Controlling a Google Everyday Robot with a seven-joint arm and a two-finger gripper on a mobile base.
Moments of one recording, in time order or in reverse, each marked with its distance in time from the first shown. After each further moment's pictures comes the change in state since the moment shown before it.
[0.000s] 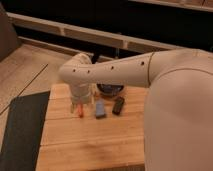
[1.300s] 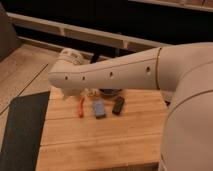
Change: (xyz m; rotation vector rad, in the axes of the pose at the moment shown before) arm -0.047 0.034 -0.066 -0.015 -0.395 -0.225
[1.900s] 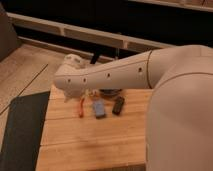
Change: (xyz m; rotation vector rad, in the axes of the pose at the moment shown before) arm 0.006 -0.003 0.060 -0.019 0.054 0.059
